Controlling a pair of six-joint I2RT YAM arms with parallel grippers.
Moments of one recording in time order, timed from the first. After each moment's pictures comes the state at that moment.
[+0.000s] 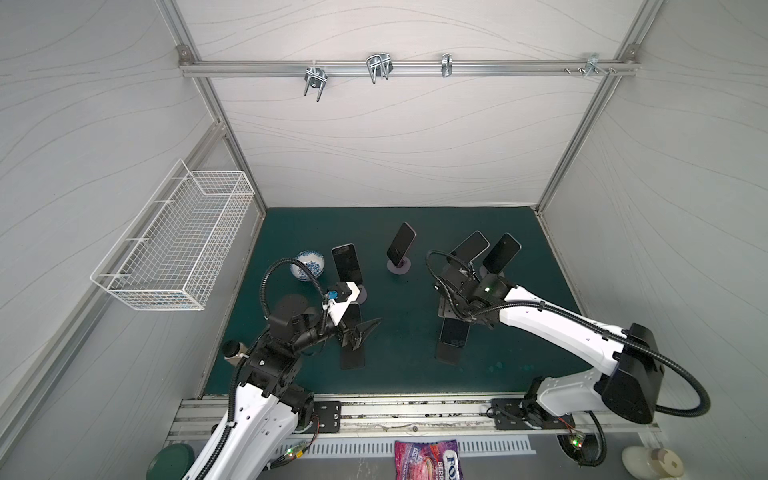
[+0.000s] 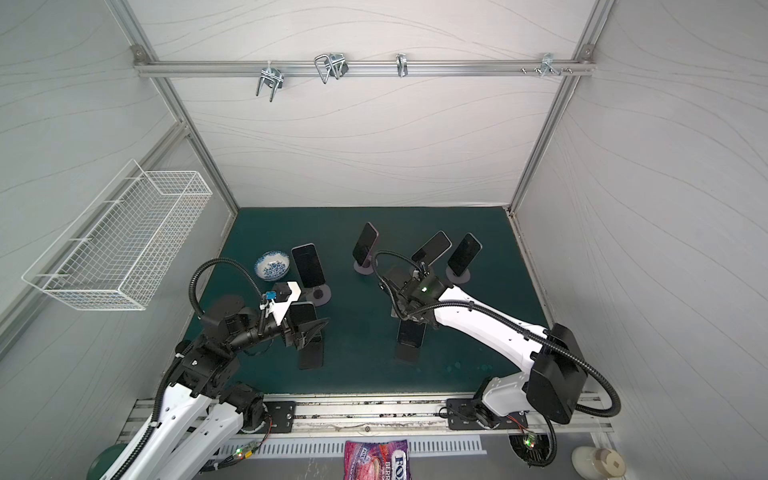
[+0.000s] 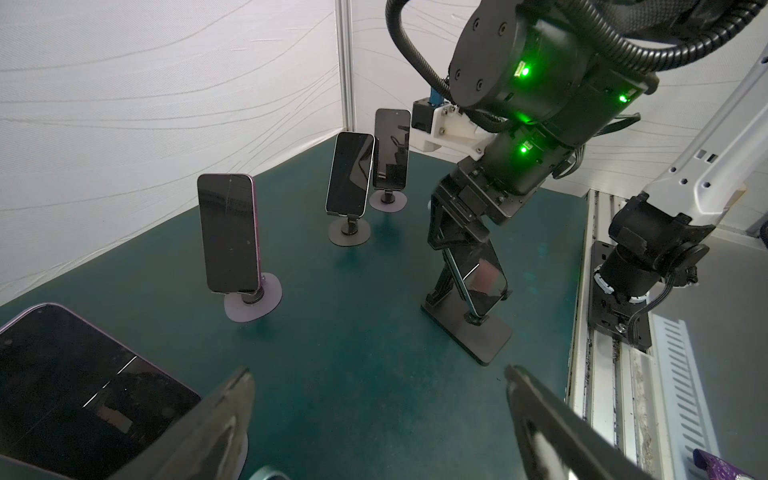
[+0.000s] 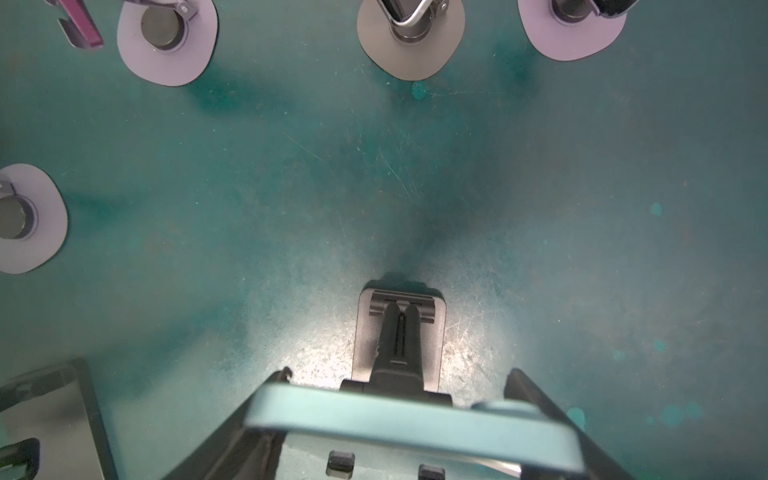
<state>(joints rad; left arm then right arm) -0.35 0.52 0.54 -0.30 0.62 0.16 0.92 1.38 1.12 -1.01 0.35 0.97</state>
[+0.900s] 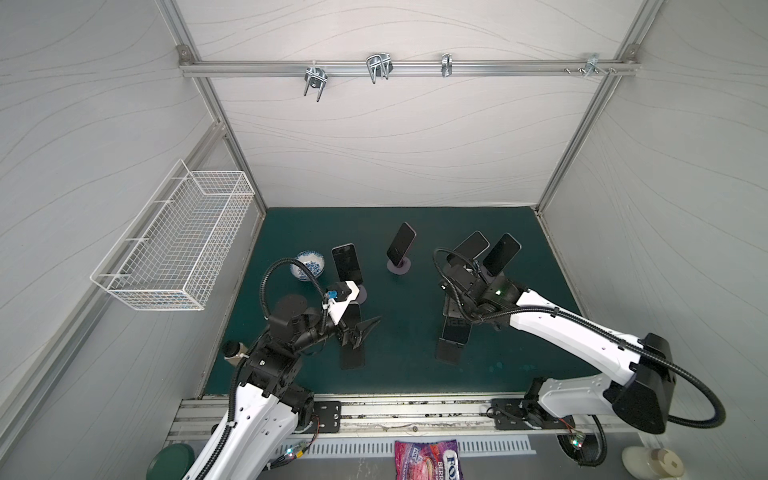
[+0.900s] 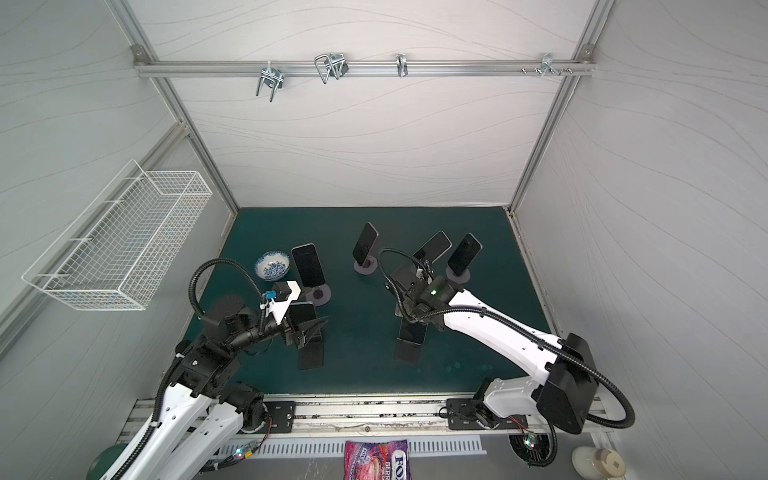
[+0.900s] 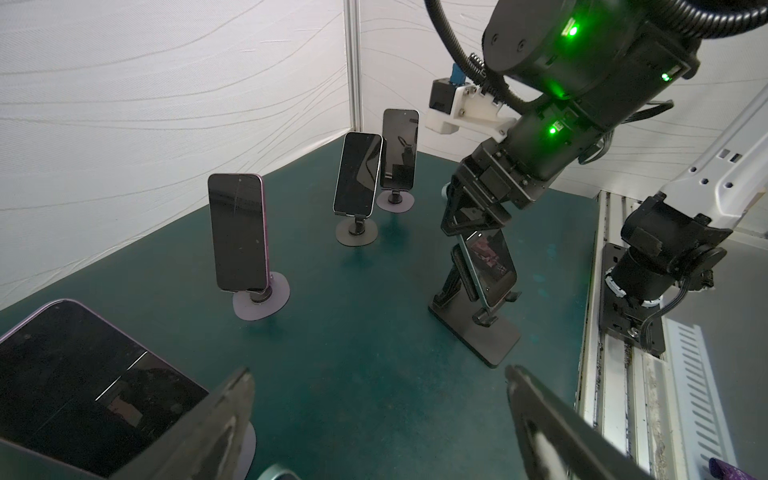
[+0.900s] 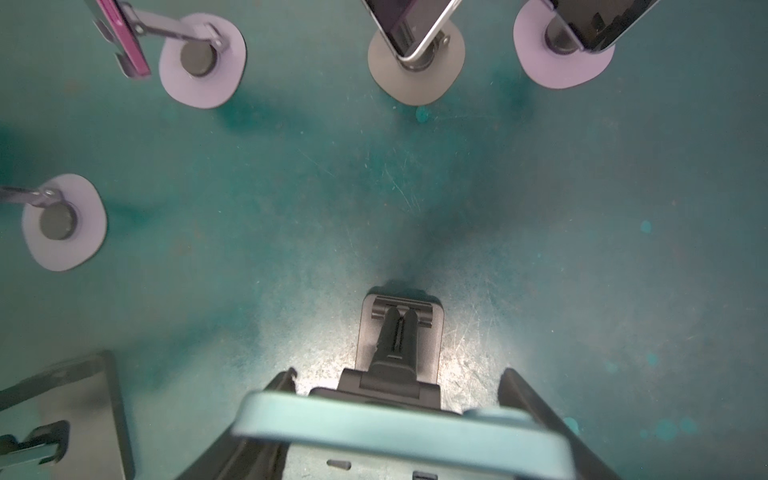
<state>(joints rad) -0.35 0.52 0.54 -0.29 0.59 0.16 0.92 1.30 1.11 -1.00 0.37 0.94</state>
